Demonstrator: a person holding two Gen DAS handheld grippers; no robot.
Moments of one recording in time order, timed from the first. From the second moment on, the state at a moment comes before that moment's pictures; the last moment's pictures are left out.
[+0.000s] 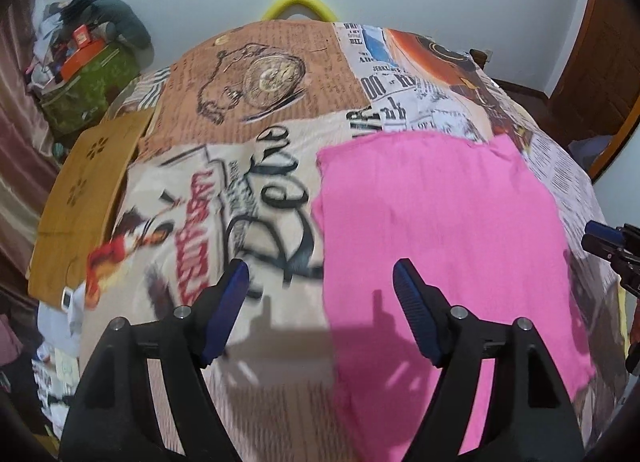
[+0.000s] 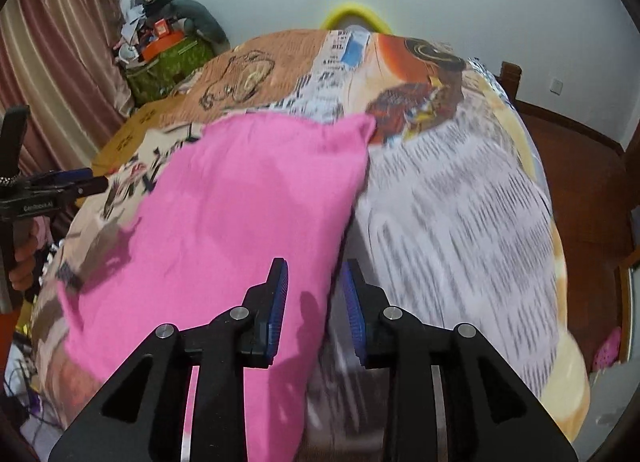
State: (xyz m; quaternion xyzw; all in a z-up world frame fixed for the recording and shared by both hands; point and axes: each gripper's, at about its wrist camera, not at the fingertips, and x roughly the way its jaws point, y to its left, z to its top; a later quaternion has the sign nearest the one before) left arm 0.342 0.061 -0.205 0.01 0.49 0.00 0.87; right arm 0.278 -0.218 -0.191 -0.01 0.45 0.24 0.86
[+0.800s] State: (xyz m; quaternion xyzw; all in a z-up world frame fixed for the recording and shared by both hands) left arm 0.415 0.084 -0.260 -0.01 0.53 0.04 0.85; right arm 0.331 -0.201 -0.211 -0.02 0.46 0.25 0.85
